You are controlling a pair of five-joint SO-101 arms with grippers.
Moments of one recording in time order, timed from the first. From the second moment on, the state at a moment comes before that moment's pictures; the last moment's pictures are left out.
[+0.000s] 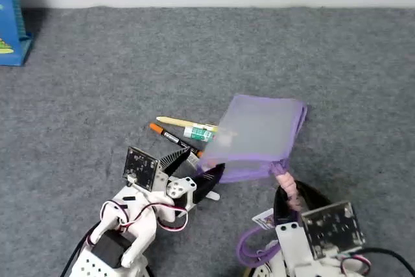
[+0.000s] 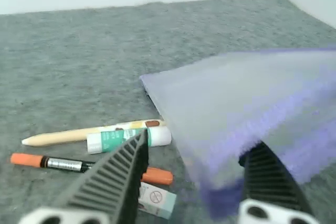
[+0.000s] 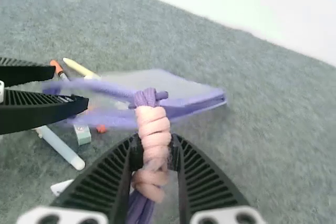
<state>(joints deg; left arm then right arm) 28.7 -103.4 96.8 41.0 16.0 -10.5 -100.5 35.0 100.2 12.3</state>
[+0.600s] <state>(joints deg) 28.3 -103.4 96.8 41.0 14.5 -10.8 -100.6 32.2 100.2 12.3</state>
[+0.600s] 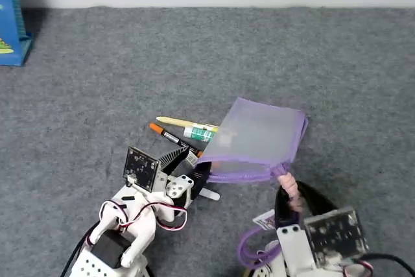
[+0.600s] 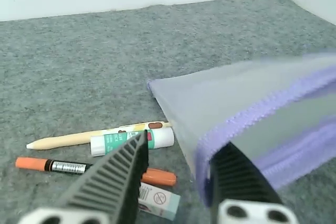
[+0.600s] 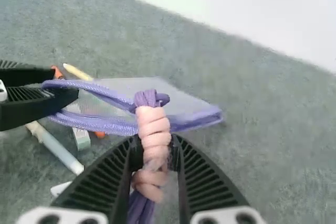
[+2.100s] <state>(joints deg) 5.2 -103.3 64.4 60.4 13.1 -10.6 -99.4 30.1 100.4 8.8</state>
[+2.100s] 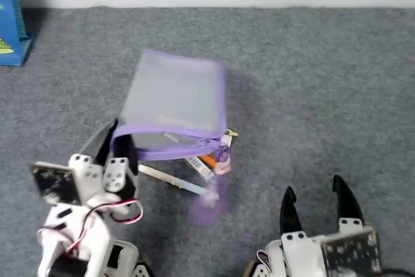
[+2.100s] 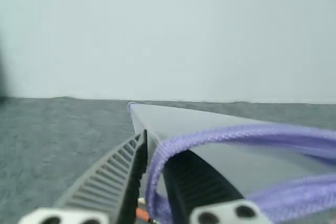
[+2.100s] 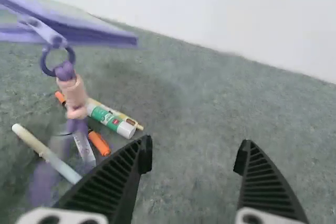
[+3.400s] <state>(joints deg) -18.9 -70.5 36.3 88.0 -5.8 -20.0 -37.3 36.7 67.3 14.5</state>
